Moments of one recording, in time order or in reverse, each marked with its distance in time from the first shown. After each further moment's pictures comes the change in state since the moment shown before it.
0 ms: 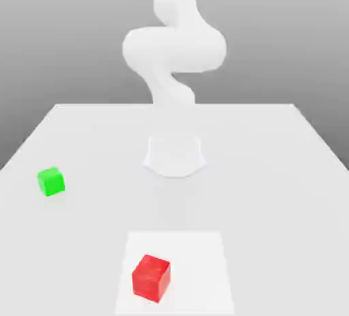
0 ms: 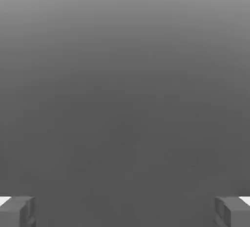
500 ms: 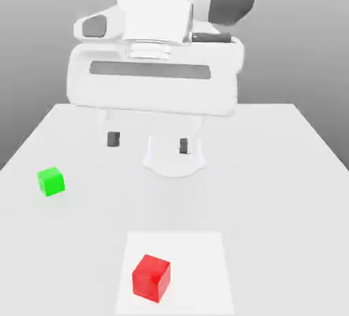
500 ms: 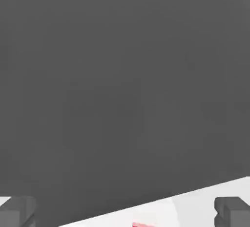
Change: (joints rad) arm -0.093 0.551 0.035 -0.157 -0.046 0.242 0.213
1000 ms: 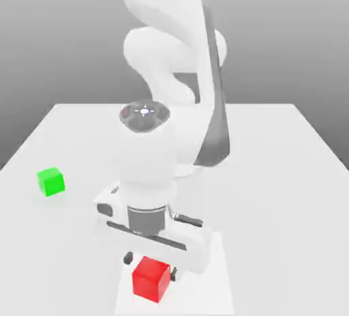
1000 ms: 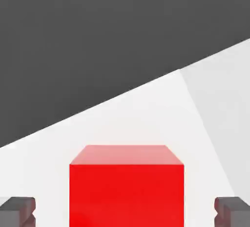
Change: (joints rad) arm -0.006 0.493 -0.022 -0.060 0.022 0.296 0.086
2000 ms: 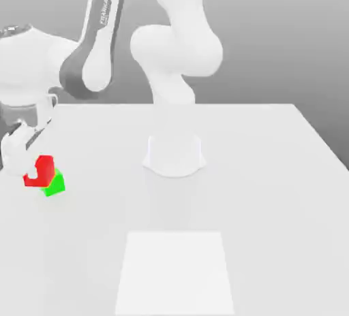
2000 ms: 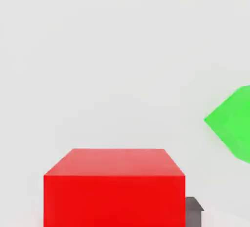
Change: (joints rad) arm -0.622 -0.507 -0.344 -0.299 -0.128 -0.201 0.572
